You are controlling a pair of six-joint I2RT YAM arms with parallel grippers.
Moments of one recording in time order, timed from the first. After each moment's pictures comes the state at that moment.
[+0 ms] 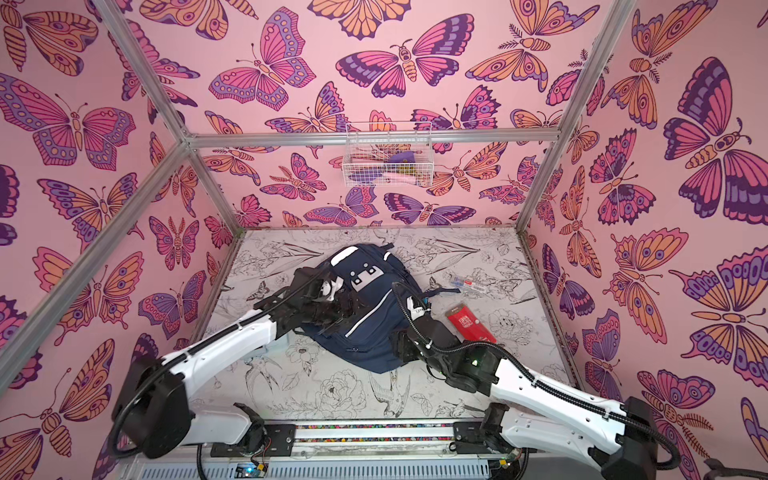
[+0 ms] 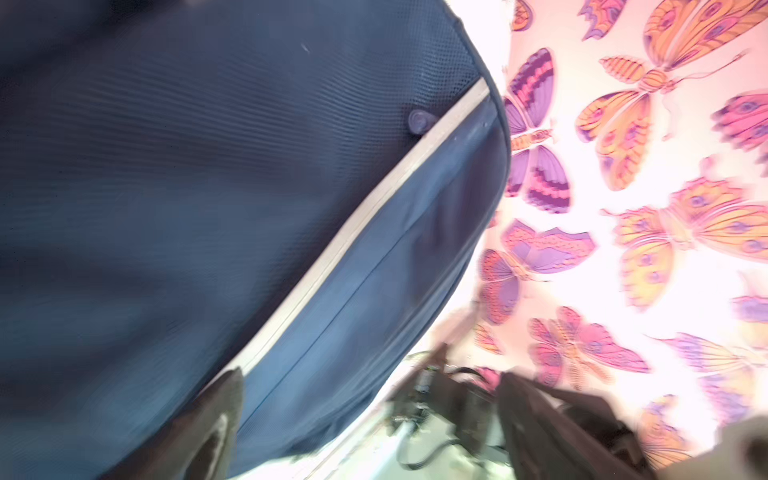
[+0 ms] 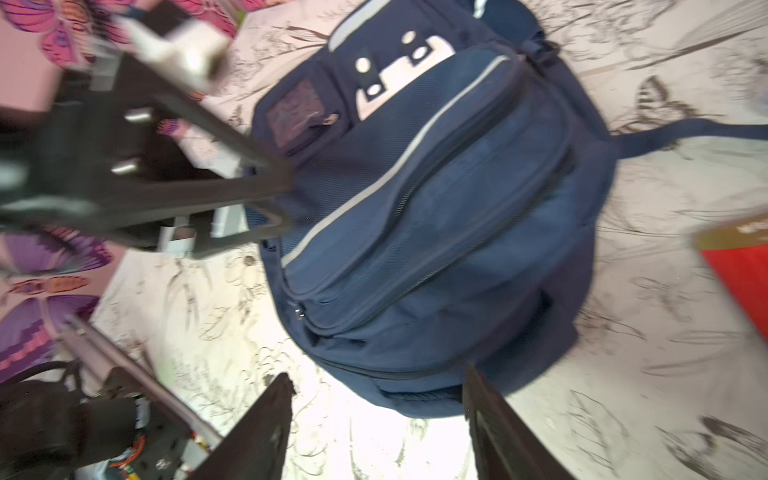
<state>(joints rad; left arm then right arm) -0.55 1.31 0.95 -0.45 0.44 -0.86 1.01 0.96 0.78 -0.52 0.28 0.73</state>
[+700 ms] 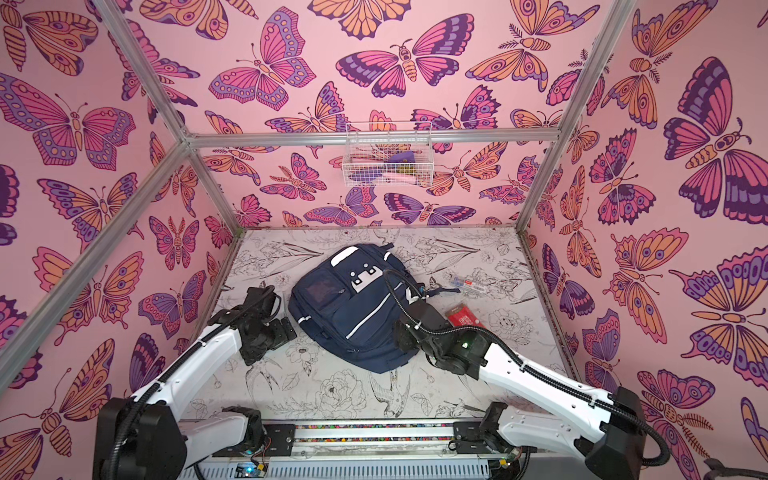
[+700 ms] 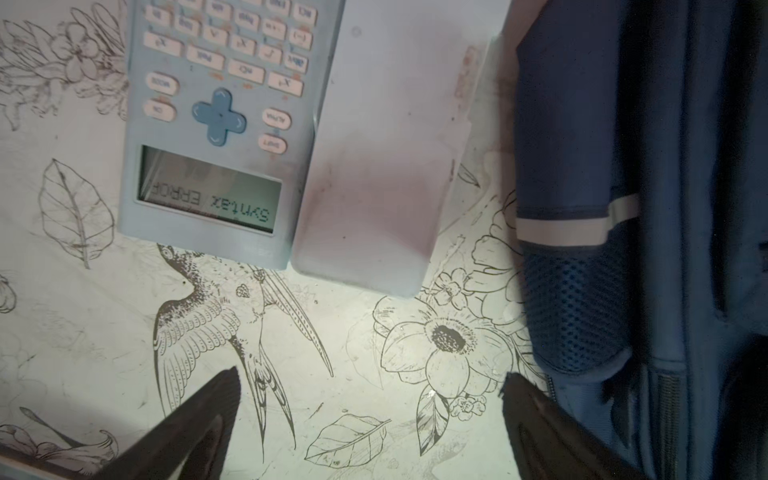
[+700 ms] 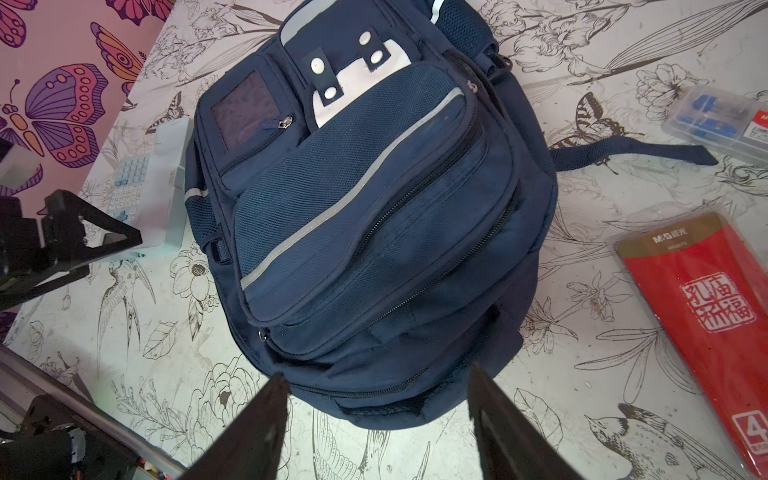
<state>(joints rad) -0.14 1.20 0.76 -0.88 -0.08 -0.71 0.94 1.07 0.89 -0.61 0.28 0.67</state>
